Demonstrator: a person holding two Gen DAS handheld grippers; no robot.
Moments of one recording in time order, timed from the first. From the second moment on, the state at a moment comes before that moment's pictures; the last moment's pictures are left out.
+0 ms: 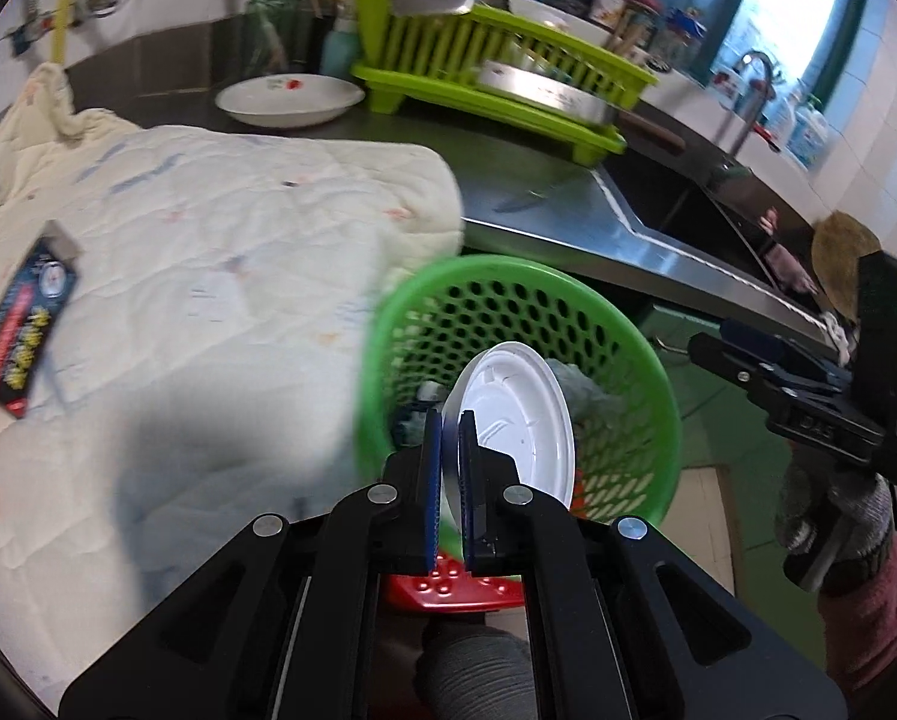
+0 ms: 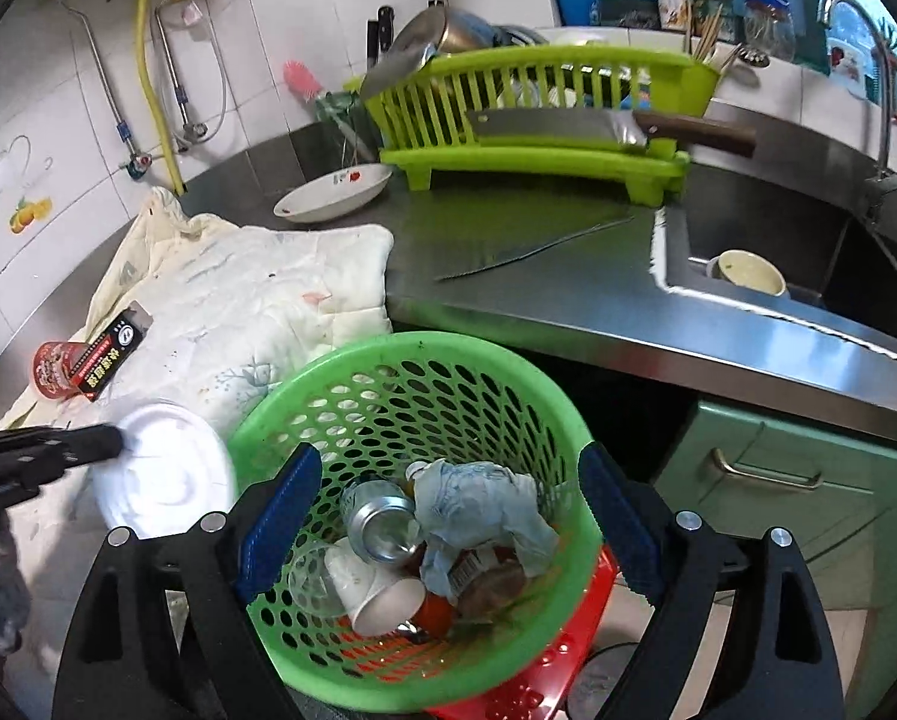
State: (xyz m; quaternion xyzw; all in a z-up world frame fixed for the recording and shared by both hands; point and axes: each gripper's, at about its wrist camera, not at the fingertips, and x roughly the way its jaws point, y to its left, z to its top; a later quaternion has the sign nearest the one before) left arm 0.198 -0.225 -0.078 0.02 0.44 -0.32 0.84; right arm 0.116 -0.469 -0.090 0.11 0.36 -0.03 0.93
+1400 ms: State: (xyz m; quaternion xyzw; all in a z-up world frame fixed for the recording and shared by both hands) left arm 0.177 -0.176 -0.075 0.02 0.43 -0.25 0.87; right arm 0.085 -0.410 -0.073 0.11 0.34 0.04 0.93
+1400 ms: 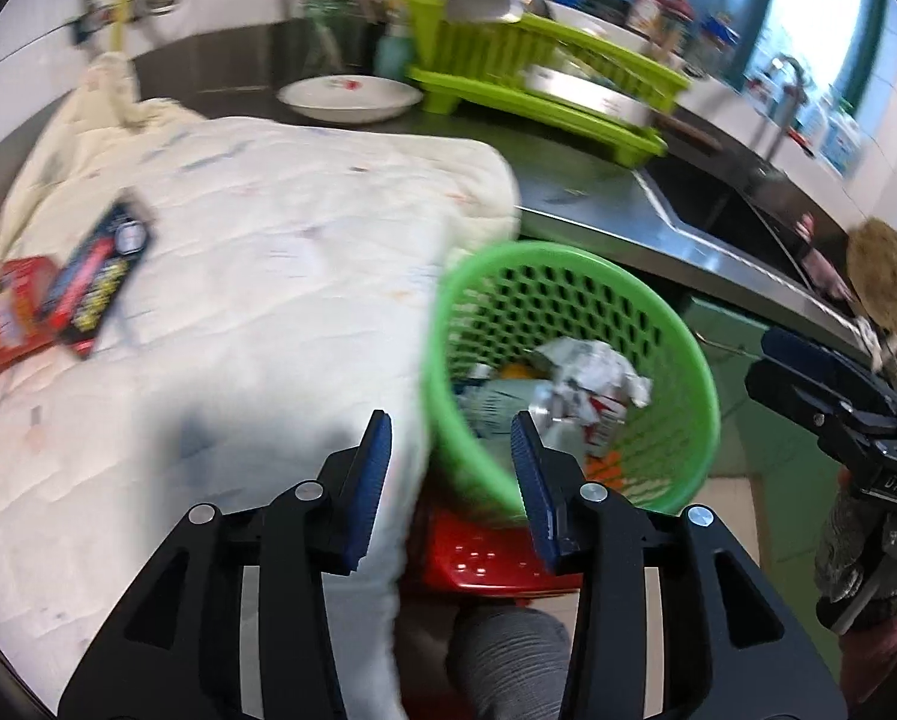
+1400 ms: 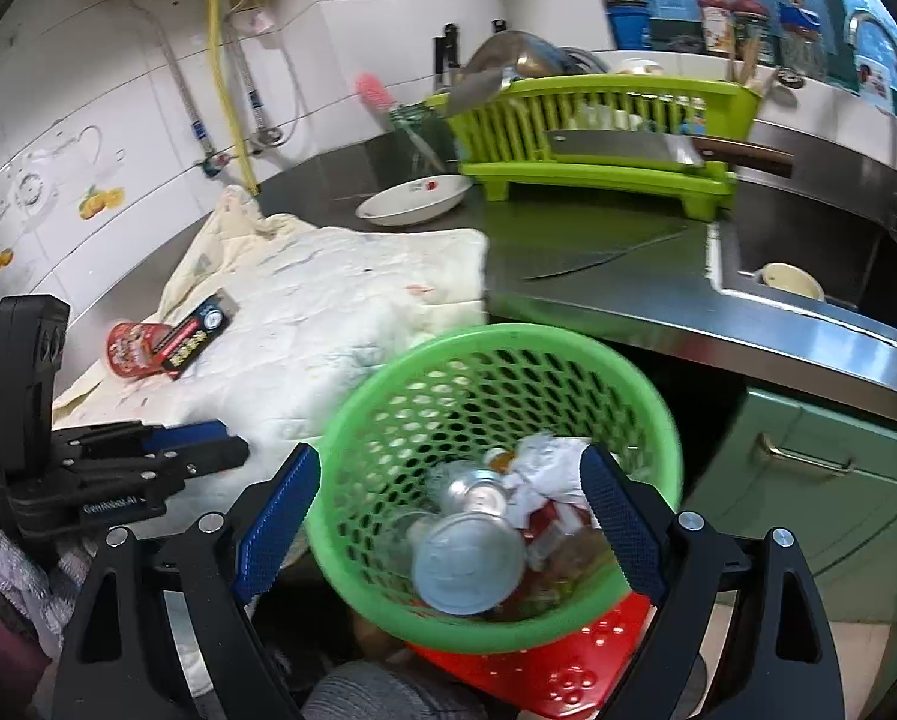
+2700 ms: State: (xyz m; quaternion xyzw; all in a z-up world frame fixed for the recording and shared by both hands) left arm 0.180 0.084 -0.075 -0.10 0.42 -0.05 0.90; right arm 0.316 -0.157 -0.097 0.24 0.45 0.19 0.84
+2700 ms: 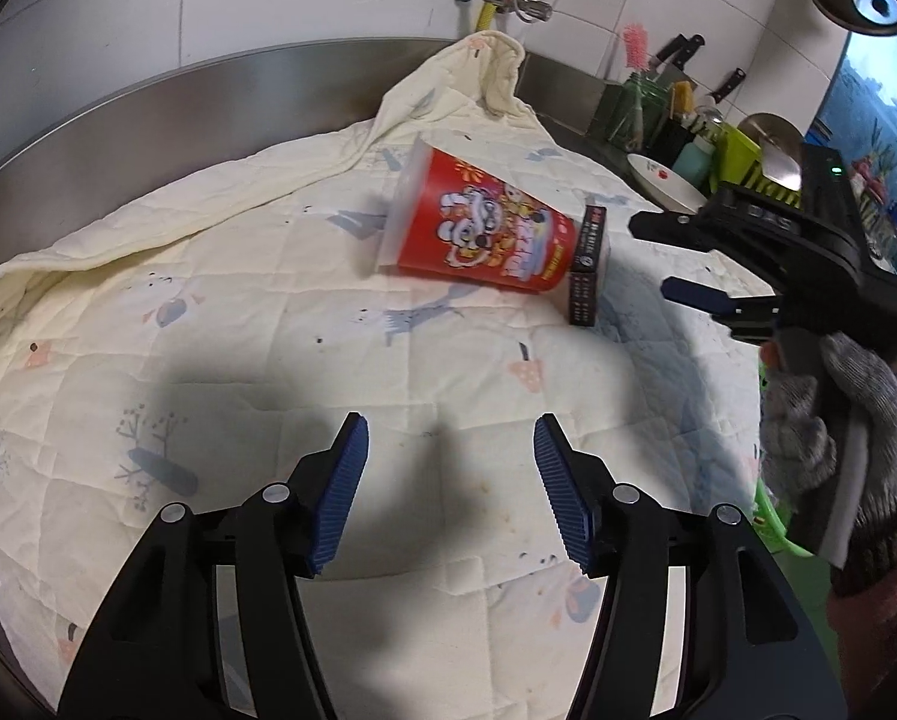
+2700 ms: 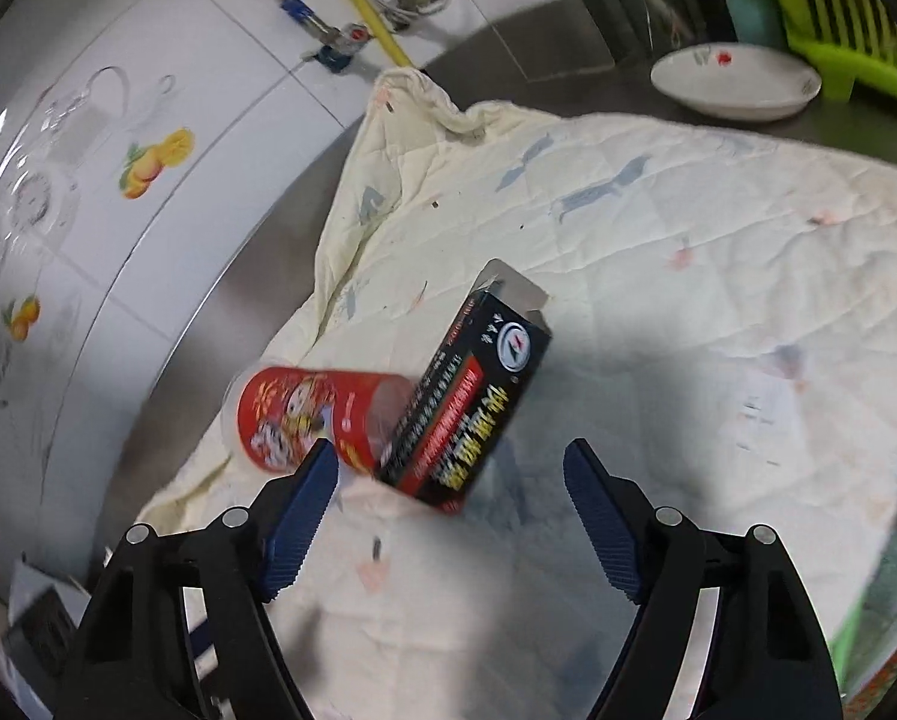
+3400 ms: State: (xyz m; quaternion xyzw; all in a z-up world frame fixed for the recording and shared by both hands) left arm 0.190 0.096 -0.092 -0.12 0.43 -0.05 0.89; right arm 0.363 -0.158 -0.138 0.37 0.48 0.16 0.78
